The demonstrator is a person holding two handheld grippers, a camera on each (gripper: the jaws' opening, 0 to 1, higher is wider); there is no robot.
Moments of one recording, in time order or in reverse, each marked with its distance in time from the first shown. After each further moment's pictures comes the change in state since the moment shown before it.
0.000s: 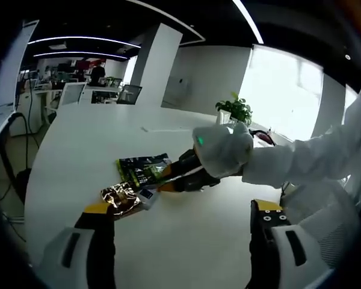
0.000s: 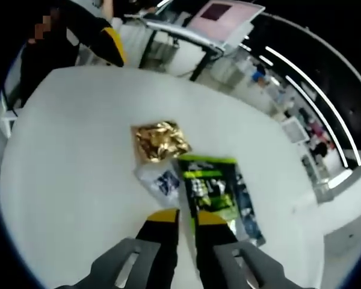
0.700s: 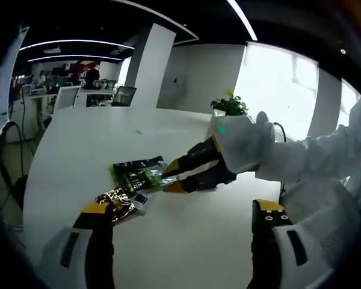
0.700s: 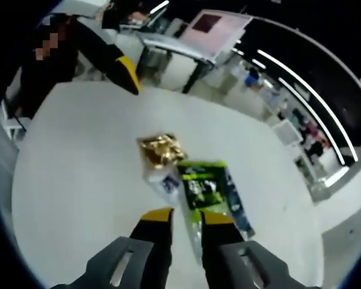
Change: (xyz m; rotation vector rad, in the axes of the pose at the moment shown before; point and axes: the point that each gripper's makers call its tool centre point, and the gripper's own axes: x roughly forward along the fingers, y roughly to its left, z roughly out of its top) left arm 0.008 -0.008 0.004 0.039 0.006 -0.024; right arm -0.034 0.002 0.009 0.003 -0.041 -0.030
